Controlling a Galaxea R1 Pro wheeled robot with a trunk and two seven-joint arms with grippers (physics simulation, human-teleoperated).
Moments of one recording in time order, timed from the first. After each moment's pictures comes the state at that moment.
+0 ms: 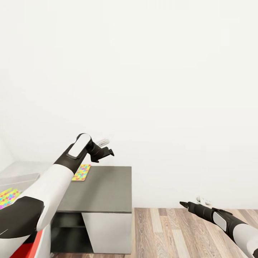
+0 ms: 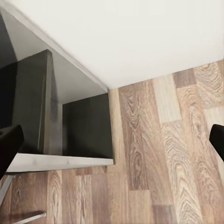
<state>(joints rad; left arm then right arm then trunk) -1.12 0.01 -0.28 -0.77 1.30 1.01 0.80 -0.76 -0.33 0.55 -0.09 -0.90 0.16 0.51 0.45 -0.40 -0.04</state>
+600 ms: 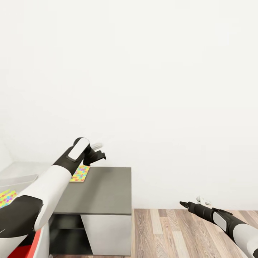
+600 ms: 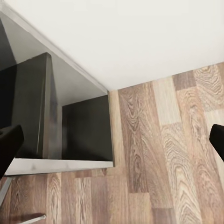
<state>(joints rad) -1.12 0.03 -0.27 -0.68 1.18 0.91 0.81 -0.76 -0.33 0.55 -0.09 -0.90 0.15 0.51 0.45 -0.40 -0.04</state>
